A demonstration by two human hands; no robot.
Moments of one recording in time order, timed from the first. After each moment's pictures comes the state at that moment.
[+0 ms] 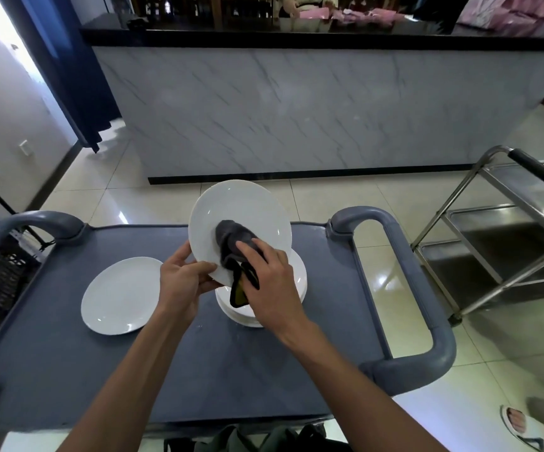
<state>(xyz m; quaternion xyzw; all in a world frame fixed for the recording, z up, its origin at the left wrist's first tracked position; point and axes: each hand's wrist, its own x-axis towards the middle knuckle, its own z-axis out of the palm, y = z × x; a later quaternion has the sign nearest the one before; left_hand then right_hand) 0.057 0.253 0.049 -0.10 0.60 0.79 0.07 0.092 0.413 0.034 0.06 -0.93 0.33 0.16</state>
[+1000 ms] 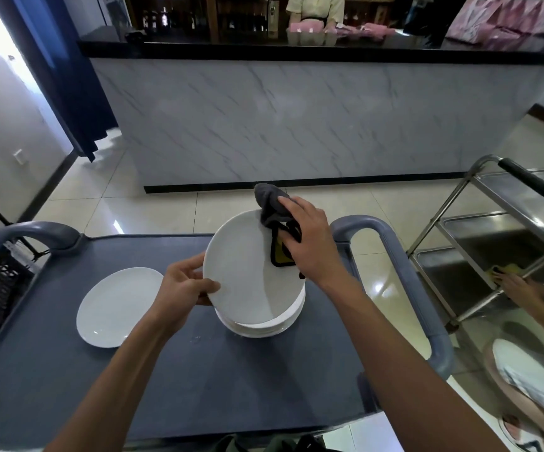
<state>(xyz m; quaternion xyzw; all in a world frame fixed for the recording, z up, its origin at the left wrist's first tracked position) 0.052 0.239 0.055 0.00 0.69 0.71 0.14 0.033 0.489 0.082 0.05 -0.92 0.32 0.20</state>
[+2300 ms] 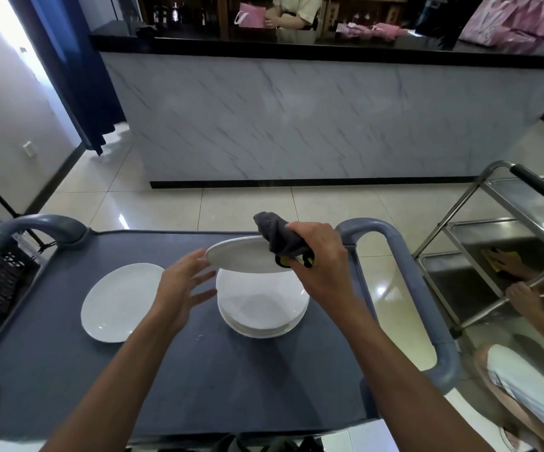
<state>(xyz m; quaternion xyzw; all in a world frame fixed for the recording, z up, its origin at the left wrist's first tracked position) 0.042 0.233 0.043 -0.15 0.65 0.74 0.12 0.059 0.489 0.071 0.18 -0.86 0.31 0.37</state>
